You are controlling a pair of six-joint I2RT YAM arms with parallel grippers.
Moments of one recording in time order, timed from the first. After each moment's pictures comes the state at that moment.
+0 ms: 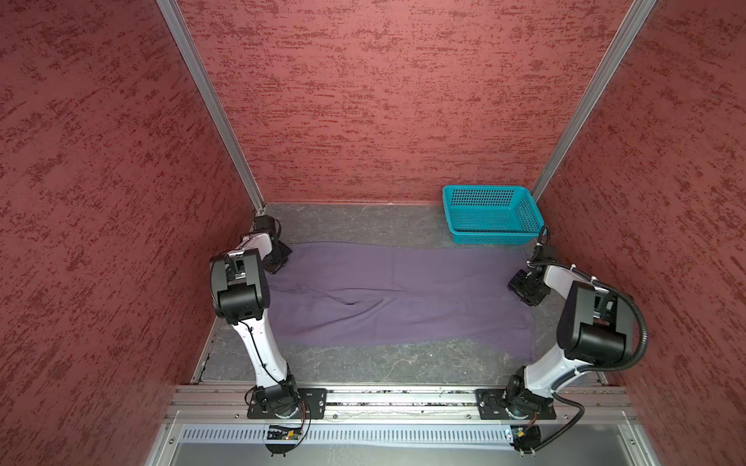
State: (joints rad) left arm 0.25 2.02 1.40 -0.61 -0.04 -0.71; right arm -0.34 1.69 0.99 -0.56 -0.09 0.51
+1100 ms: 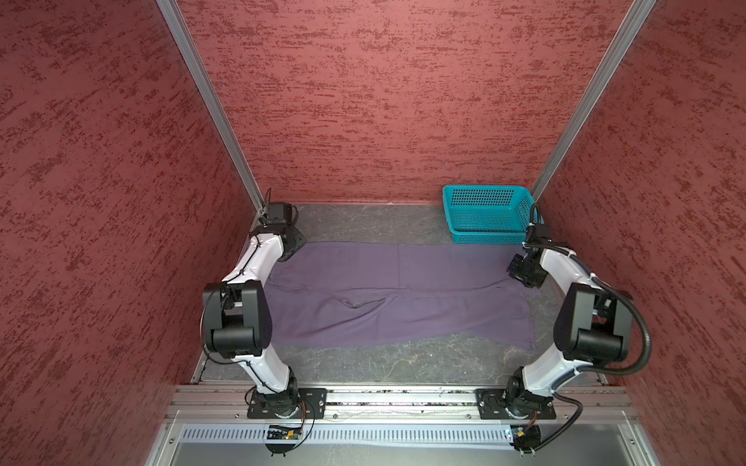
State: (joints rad) left arm 0.04 1.63 1.27 -0.63 -0.11 -0.71; right arm -0.23 1.58 1.09 -0.80 0.06 0.43
